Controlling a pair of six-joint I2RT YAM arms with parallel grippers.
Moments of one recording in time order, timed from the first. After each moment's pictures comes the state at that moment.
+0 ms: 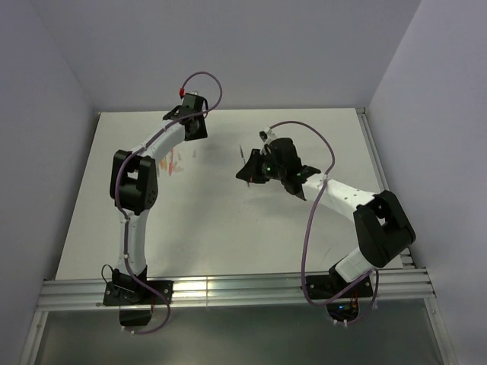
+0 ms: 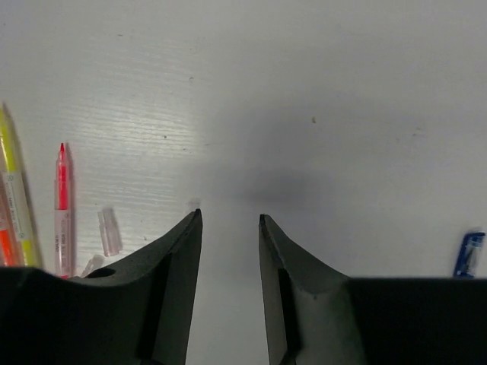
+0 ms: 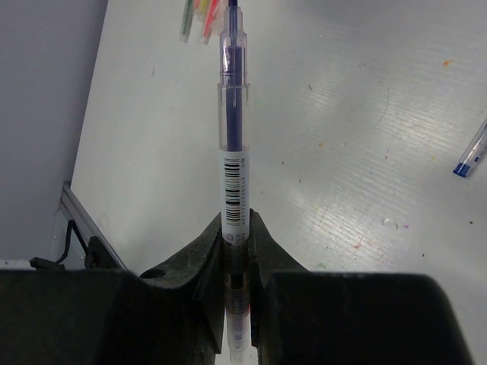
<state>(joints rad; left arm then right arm) -0.34 2.18 1.87 -0.49 -0.23 -0.44 0.56 1.53 0.94 0.09 -0.33 0.63</state>
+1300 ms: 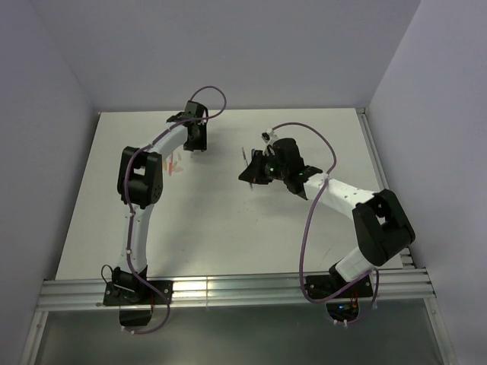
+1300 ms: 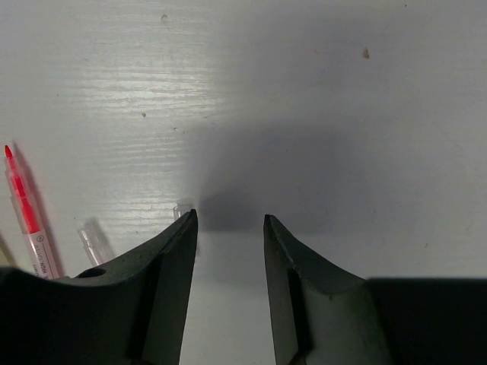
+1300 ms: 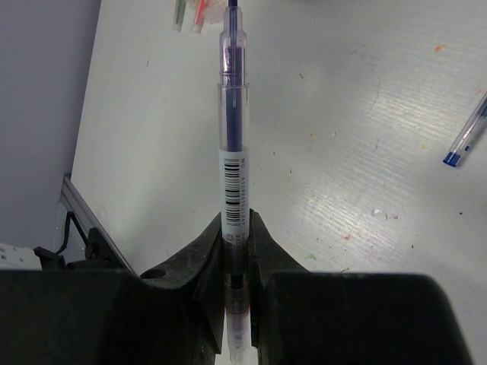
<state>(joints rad) -0.32 2.33 1.94 -0.60 -0.14 -0.27 0.52 1.54 0.92 0.09 -0.39 0.62</state>
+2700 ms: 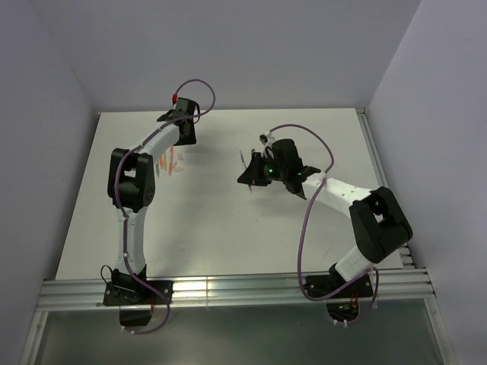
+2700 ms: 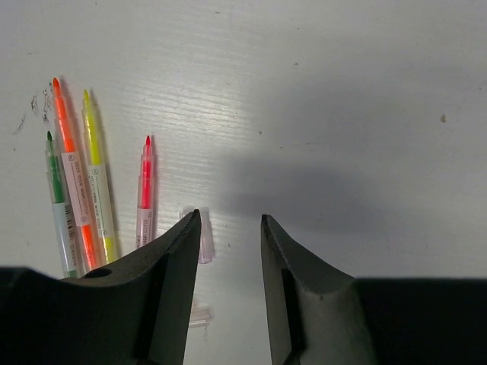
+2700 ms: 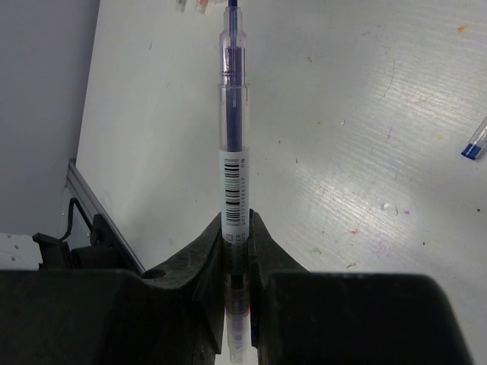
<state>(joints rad) -0.28 2.23 1.84 -0.54 -0.31 -0.33 0.52 1.56 0.92 0.09 -0.44 0.62</state>
